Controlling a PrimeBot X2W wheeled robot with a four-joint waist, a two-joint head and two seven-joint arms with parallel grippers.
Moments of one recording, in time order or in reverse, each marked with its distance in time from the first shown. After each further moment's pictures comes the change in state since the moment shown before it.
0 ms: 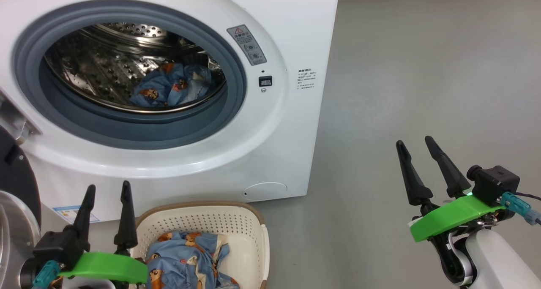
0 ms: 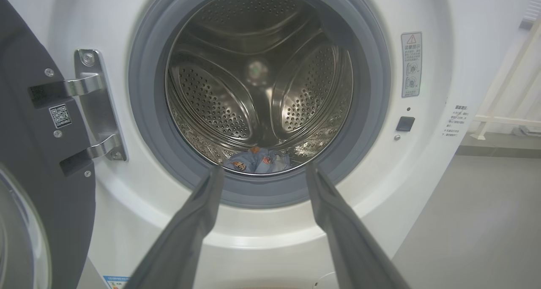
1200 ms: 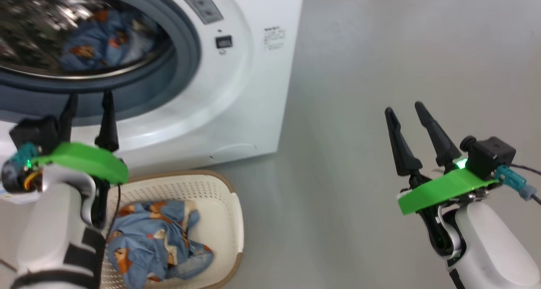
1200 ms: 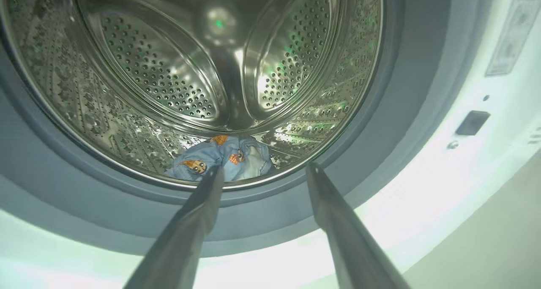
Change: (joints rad) left arm -0.565 0.050 -0.045 0.535 -0.034 -0.090 -0.001; right arm -0.109 0.039 0.008 -0.018 -0.016 0.000 0.000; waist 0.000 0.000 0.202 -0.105
